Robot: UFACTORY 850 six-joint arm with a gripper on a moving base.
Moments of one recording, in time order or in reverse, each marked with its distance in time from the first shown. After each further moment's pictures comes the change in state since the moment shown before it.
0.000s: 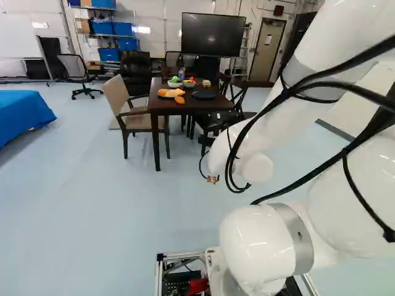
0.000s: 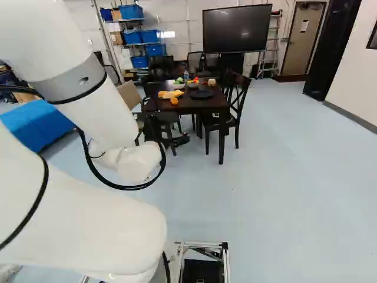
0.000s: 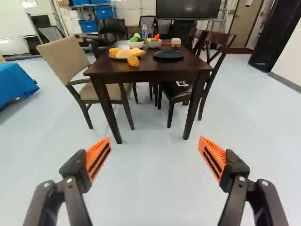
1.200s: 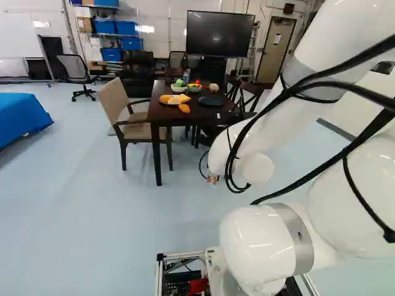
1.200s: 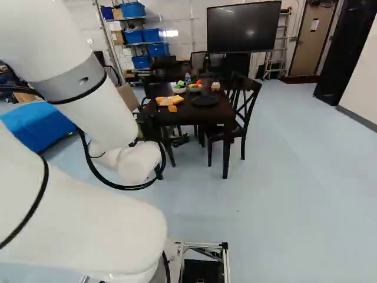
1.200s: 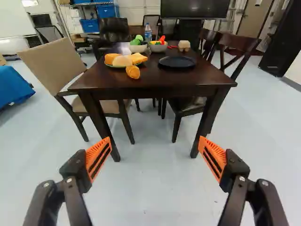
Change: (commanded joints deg) arm 0.0 0.0 0.0 0.0 0.0 0.0
